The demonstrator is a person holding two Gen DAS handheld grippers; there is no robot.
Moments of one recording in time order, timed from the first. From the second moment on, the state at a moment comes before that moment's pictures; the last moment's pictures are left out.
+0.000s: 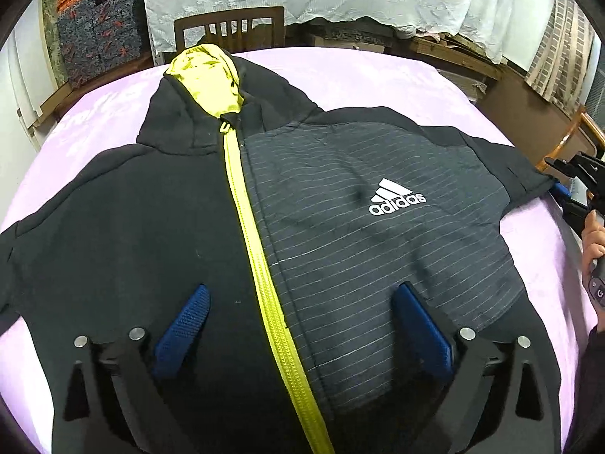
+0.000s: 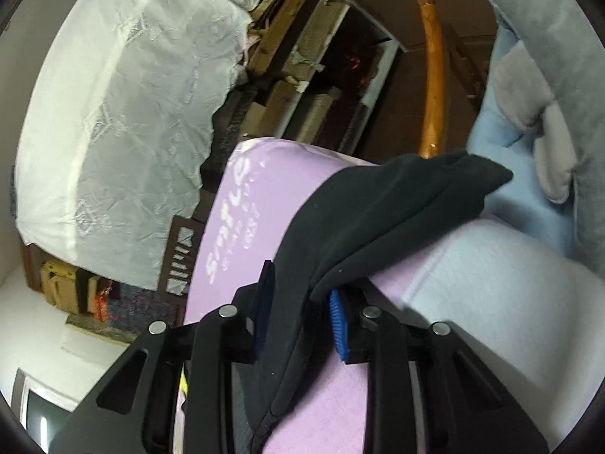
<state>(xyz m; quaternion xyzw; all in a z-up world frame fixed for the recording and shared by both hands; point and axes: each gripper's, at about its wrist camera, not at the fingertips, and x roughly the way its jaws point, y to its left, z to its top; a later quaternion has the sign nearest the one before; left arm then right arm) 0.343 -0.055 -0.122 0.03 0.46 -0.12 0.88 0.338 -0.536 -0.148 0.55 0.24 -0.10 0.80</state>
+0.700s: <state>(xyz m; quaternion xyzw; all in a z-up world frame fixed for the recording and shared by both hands) 0.369 0.025 -0.116 -0.06 0.45 -0.01 0.89 0.336 -0.523 -0.097 0.41 0.22 -0.09 0.88</state>
